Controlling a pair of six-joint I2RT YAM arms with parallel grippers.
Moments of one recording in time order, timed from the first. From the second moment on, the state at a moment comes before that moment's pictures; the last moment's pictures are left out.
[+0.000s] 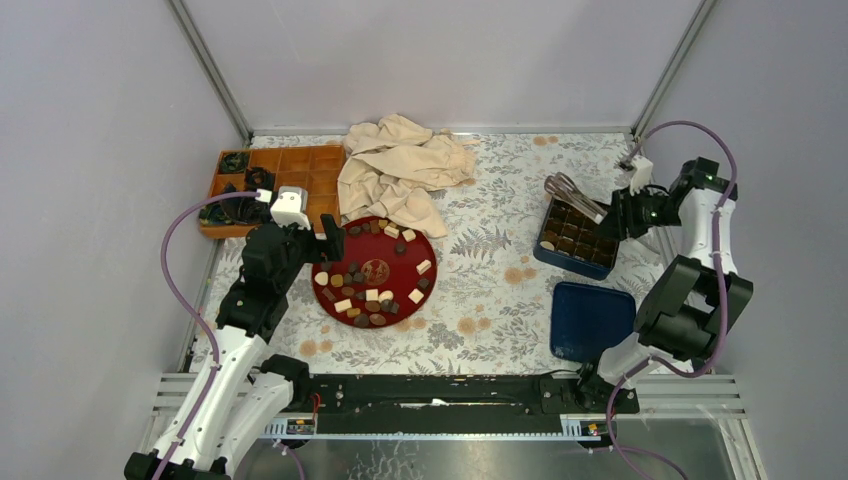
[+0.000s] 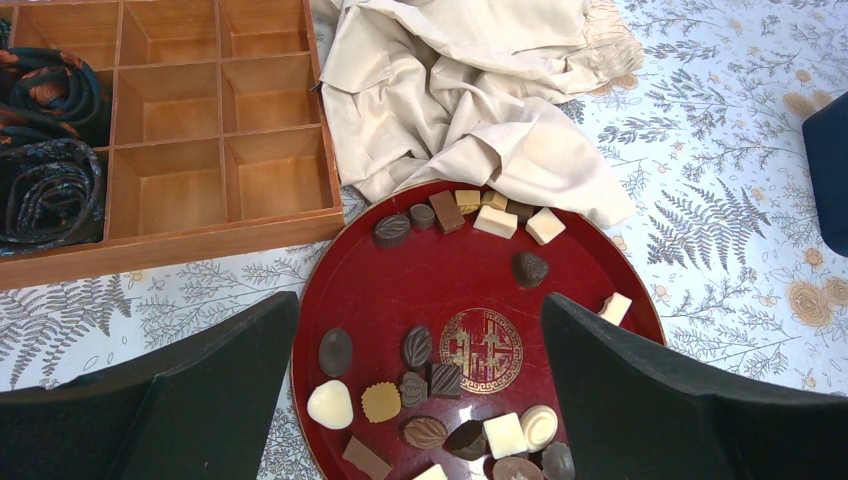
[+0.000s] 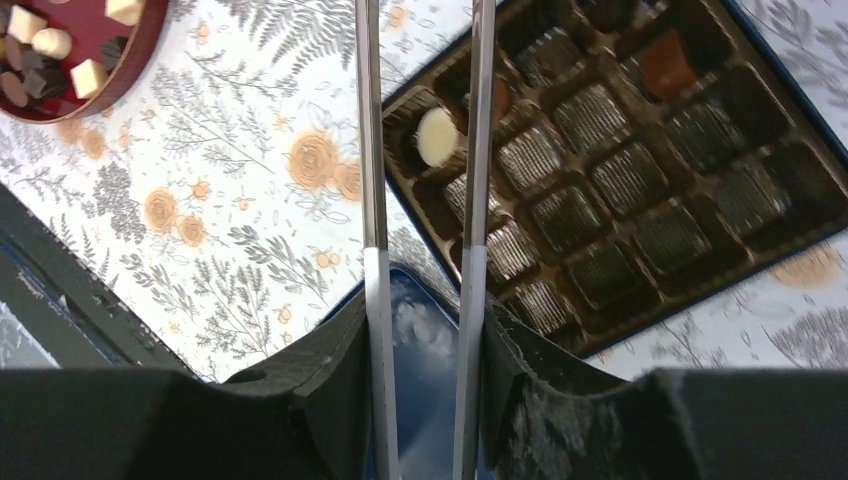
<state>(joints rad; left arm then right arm) -0.23 0.69 0.66 -0.26 -0.02 -0.12 -0.48 1.60 1.35 -1.12 -0.80 -0.83</state>
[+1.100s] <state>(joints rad) -0.23 0.70 0.66 -0.26 -0.02 -0.12 0.45 1.81 1.49 -0.97 -0.50 -0.61</state>
